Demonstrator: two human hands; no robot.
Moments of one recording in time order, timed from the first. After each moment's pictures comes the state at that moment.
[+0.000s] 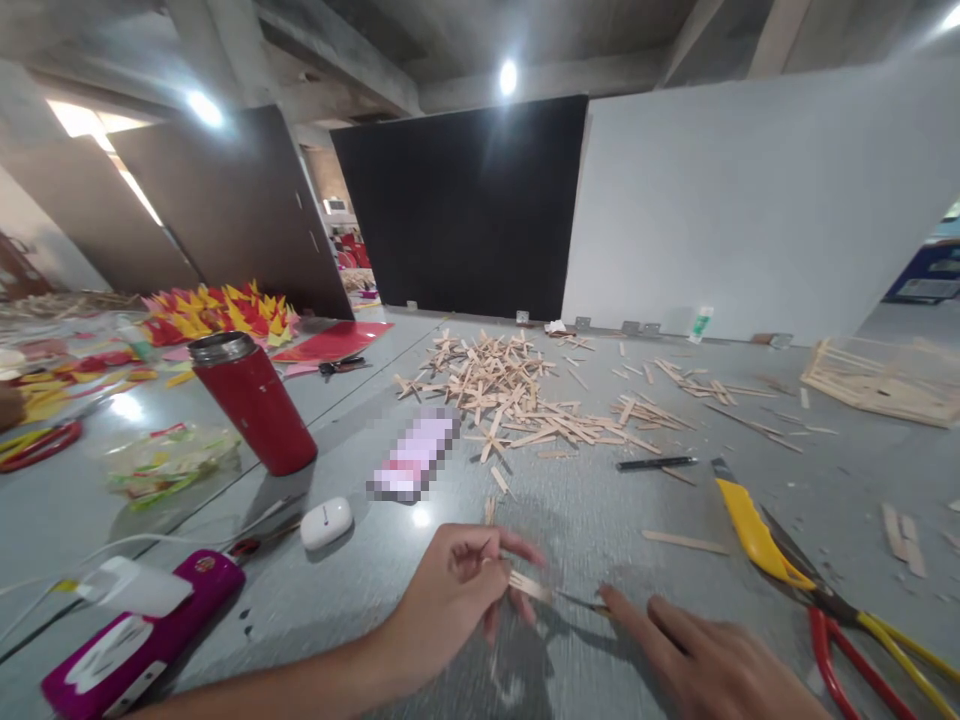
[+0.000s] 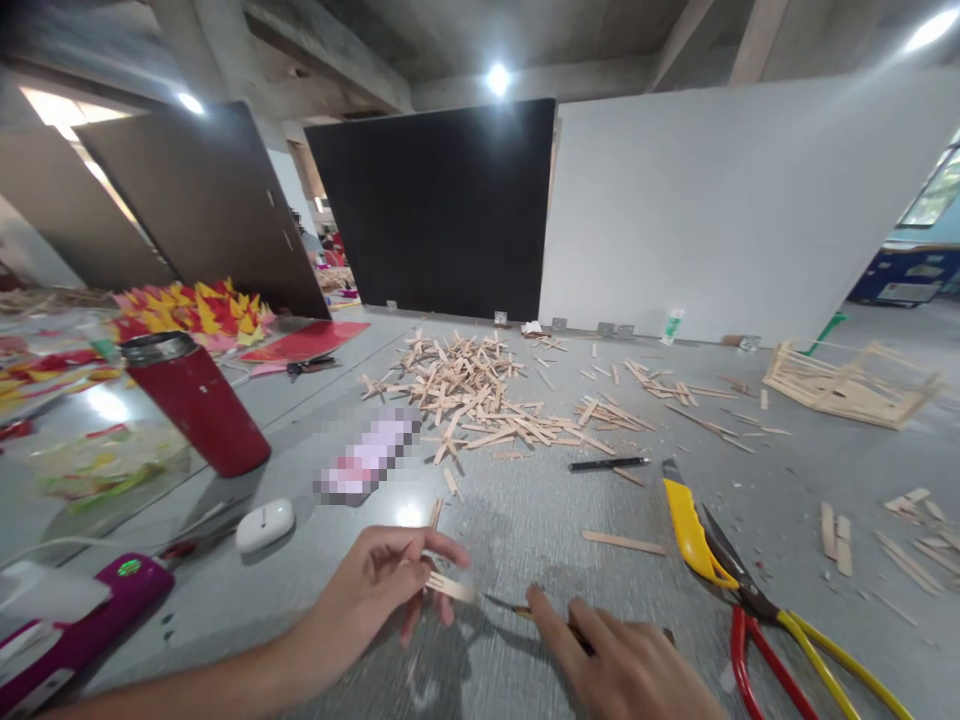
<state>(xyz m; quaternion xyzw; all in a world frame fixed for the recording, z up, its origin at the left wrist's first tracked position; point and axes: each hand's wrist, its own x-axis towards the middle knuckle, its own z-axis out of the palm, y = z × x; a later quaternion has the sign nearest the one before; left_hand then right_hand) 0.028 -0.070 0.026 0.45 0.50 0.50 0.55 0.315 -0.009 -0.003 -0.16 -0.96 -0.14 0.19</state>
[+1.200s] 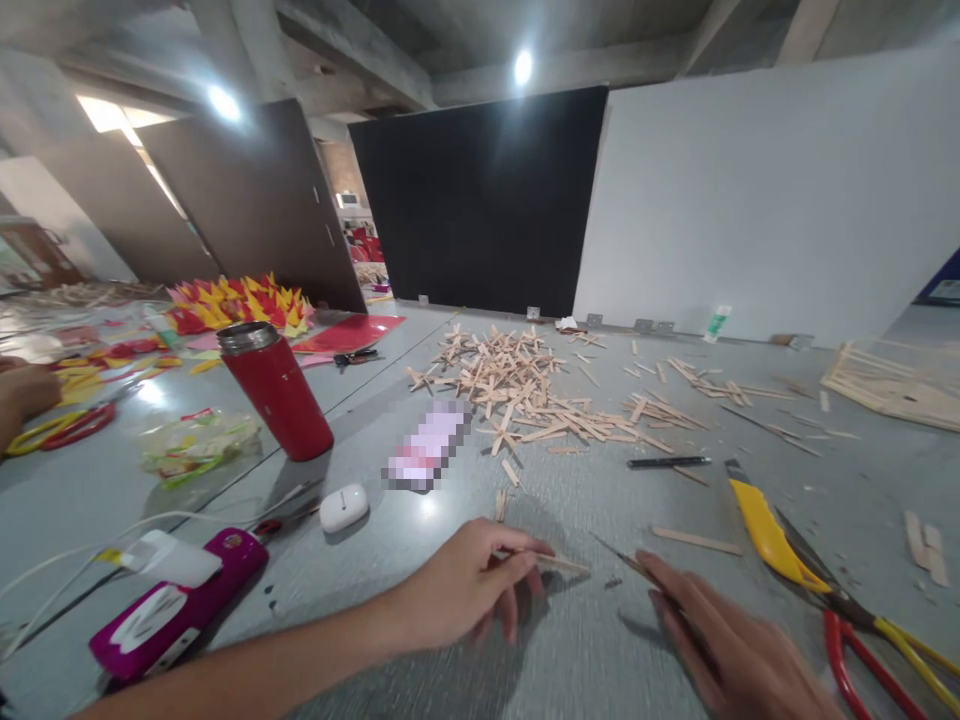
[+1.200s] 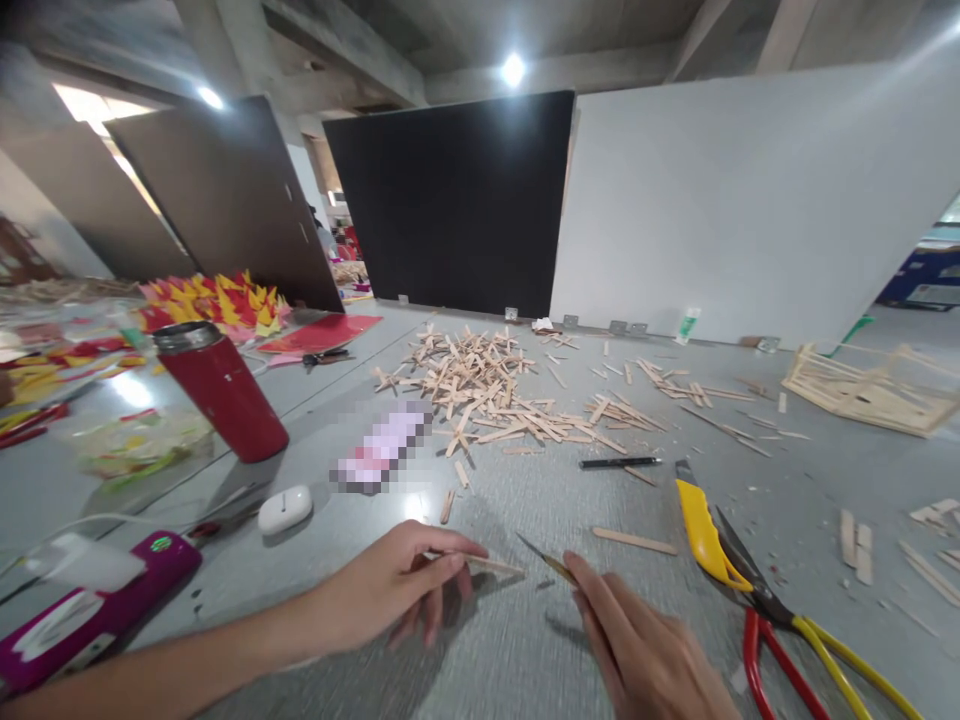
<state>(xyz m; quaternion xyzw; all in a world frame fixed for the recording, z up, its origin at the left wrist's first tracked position) 0.012 -0.062 0.022 0.51 0.52 0.32 0.60 0.308 -0.010 0.004 -0.26 -0.92 -0.10 0.28</state>
